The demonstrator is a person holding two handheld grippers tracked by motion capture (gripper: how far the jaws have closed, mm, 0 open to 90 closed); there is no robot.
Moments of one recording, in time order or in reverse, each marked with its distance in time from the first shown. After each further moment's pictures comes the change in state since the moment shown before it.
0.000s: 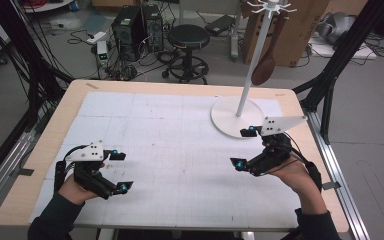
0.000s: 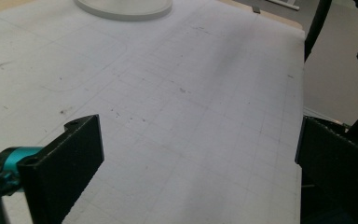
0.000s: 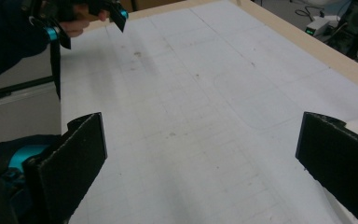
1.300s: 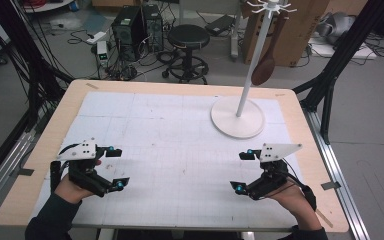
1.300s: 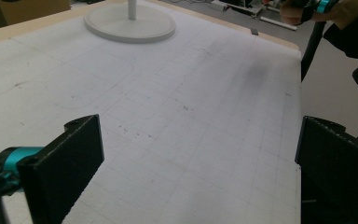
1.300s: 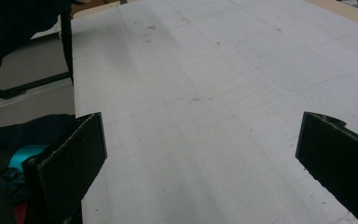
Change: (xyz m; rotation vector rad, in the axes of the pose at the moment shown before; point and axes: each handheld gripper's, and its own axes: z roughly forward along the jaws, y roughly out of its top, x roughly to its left) left arm 0.003 0.002 -0.011 -0.080 0.007 0.000; right arm 0.021 -0.061 0.012 -0.001 0.042 0.049
